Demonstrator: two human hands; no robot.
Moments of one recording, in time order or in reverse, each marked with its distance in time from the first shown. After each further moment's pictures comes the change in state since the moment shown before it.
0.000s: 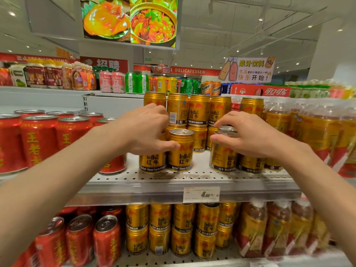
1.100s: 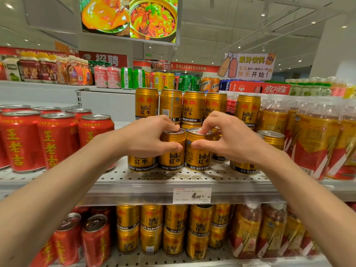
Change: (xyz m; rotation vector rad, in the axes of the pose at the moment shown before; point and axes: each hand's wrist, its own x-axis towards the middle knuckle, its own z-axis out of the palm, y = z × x) left_hand 0.021 0.017 0.028 -0.387 -0.019 -0.017; right_hand 0.007 -0.005 0.023 0.296 0.080 -0.101
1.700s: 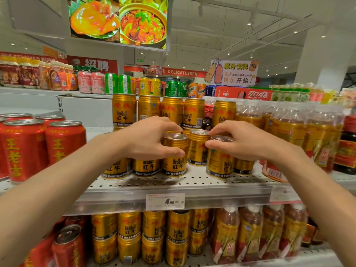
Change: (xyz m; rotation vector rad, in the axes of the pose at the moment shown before) left_hand 0.032 0.040 0.006 0.039 0.003 0.109; right_hand -0.026 0.056 -0.052 -0.227 -0.204 0.185
